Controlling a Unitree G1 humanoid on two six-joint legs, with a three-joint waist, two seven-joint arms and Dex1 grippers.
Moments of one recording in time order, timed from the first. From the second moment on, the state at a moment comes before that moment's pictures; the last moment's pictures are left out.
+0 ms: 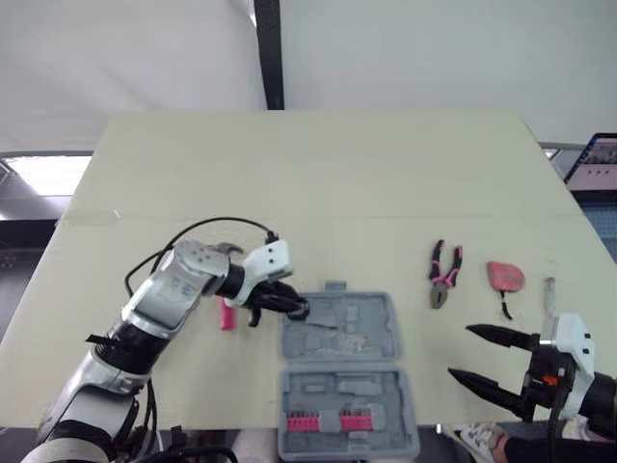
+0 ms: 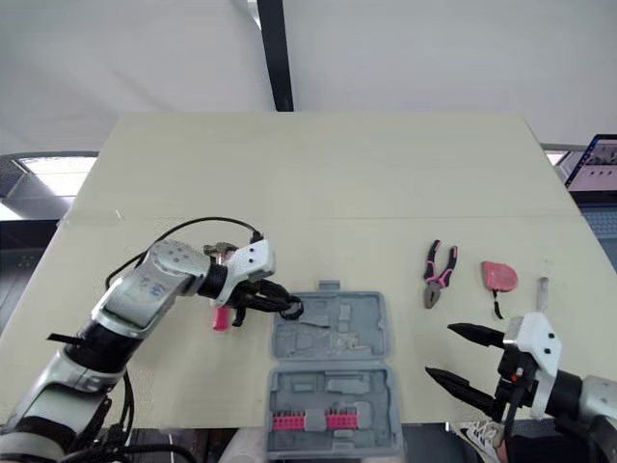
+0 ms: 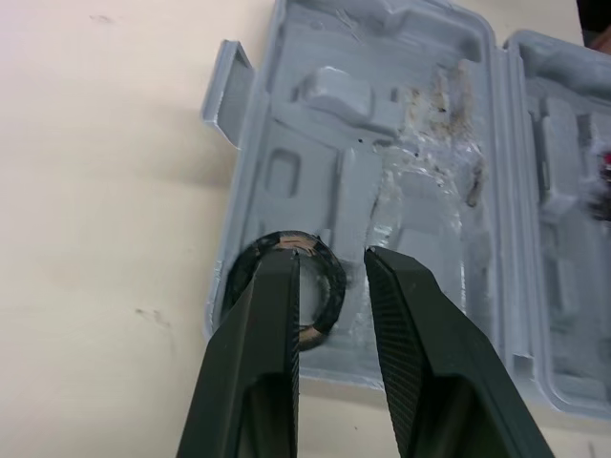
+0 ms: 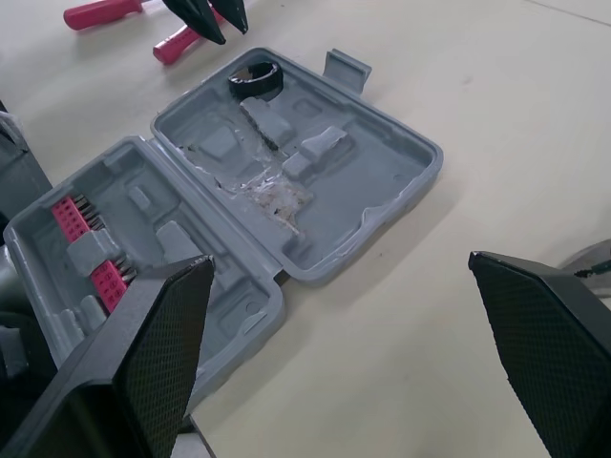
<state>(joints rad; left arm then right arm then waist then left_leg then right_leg) -0.56 0.61 -0.32 -0.15 -0.12 0.71 -1.06 0.49 -0.77 -0.52 -0.51 0.62 0.39 1.08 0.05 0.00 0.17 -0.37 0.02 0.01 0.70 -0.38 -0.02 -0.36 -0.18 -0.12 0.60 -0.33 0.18</state>
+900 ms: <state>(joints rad) -0.41 0.52 -0.30 0.05 -0.07 0.31 -0.94 0.49 -0.78 -0.53 -0.51 0.62 0.40 1.09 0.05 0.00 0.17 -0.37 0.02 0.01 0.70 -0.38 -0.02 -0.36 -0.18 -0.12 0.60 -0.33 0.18</state>
